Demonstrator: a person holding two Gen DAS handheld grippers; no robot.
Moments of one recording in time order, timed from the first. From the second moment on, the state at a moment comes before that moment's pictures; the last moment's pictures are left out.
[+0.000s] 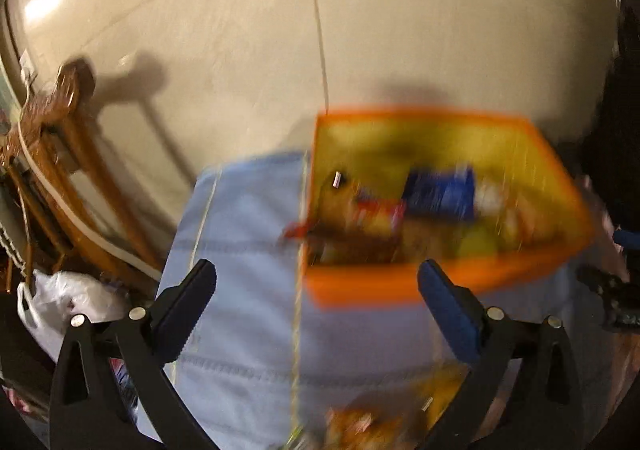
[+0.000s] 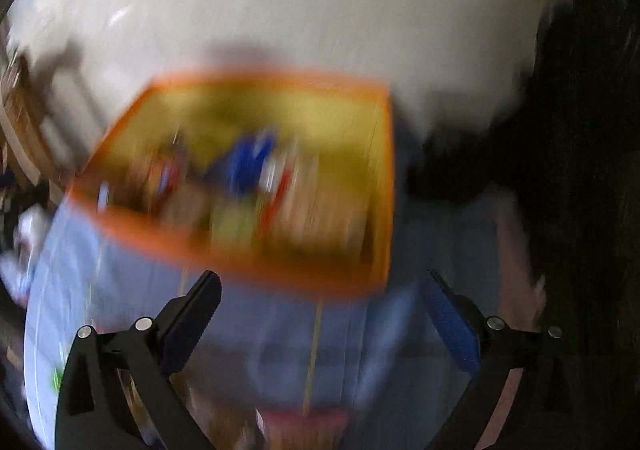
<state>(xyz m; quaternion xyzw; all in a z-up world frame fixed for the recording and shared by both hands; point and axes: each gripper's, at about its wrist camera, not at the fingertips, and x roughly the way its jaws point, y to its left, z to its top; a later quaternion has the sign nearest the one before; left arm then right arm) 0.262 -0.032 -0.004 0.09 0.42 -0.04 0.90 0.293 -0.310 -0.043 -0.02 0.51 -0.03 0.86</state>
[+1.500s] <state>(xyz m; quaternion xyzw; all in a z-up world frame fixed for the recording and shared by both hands) 0.194 -0.022 -0.157 0.09 0.58 -0.09 0.80 0.115 -0.295 -0.149 0.06 0.60 -0.06 0.80</state>
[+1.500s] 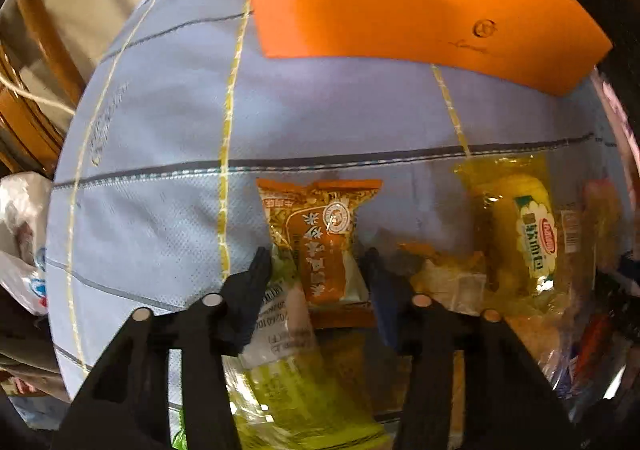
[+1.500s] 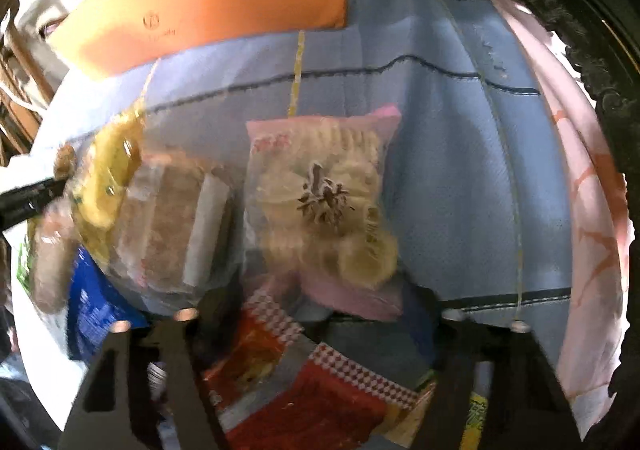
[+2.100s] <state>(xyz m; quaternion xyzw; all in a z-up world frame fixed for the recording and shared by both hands) 0.175 -0.018 -0.140 0.08 0.56 -0.13 0.81 0.081 -0.327 -0.101 0.09 0.57 -0.15 0.80</state>
